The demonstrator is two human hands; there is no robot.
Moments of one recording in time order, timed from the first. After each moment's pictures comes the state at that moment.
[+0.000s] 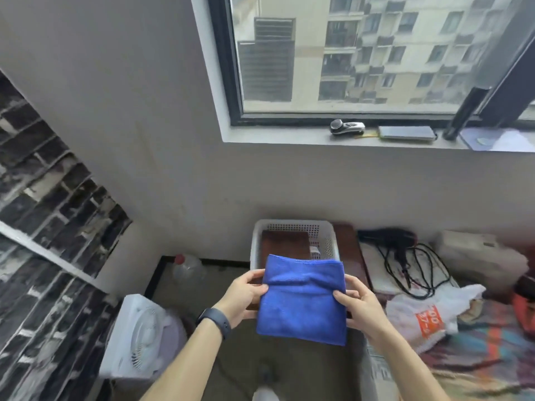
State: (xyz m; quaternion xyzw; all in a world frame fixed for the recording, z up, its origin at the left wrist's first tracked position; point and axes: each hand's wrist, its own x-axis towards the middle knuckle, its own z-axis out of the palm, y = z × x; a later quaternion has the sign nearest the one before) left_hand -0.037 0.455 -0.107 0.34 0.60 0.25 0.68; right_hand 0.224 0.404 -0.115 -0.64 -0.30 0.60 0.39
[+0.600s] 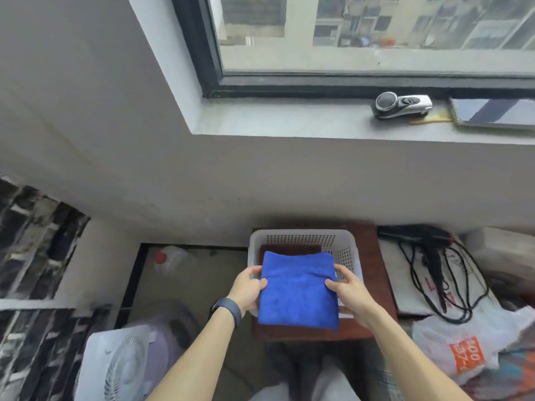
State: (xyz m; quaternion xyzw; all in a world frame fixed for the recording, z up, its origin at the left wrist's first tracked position) left_hand -0.029 0.675 -0.235 0.27 0.68 0.15 0.66; right_hand 0.210 0.637 -0.235 -0.71 -0.21 0.62 0.24
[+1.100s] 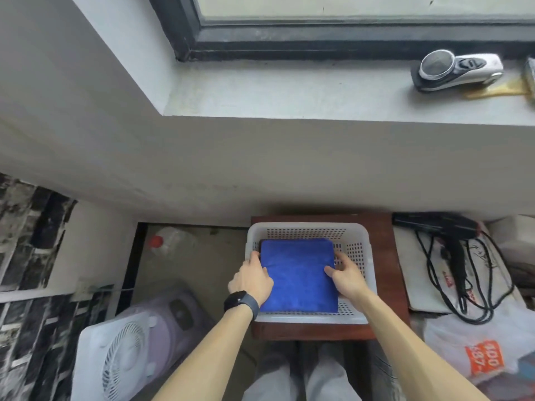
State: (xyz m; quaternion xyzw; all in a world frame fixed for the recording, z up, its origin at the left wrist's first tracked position) left_hand -0.006 0.707 -0.280 0.56 0.74 -0.09 0.35; right_hand 0.217 0.687 -0.311 -0.73 -0.26 0.60 0.18
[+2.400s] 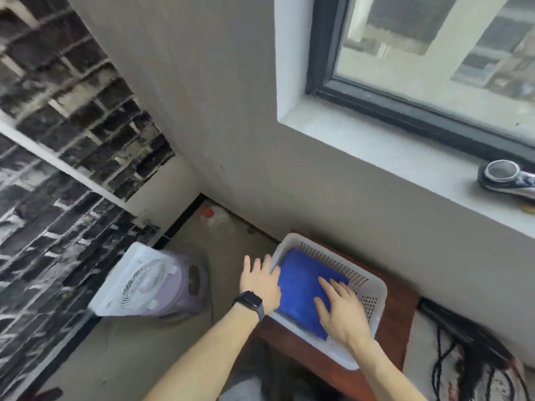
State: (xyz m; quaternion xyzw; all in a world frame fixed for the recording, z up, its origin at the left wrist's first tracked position) left_hand 0.000 0.655 -0.240 0.63 0.72 -0.22 0.18; right_hand 0.212 0.681 -0.253 -0.56 -0.77 0.29 -0.10
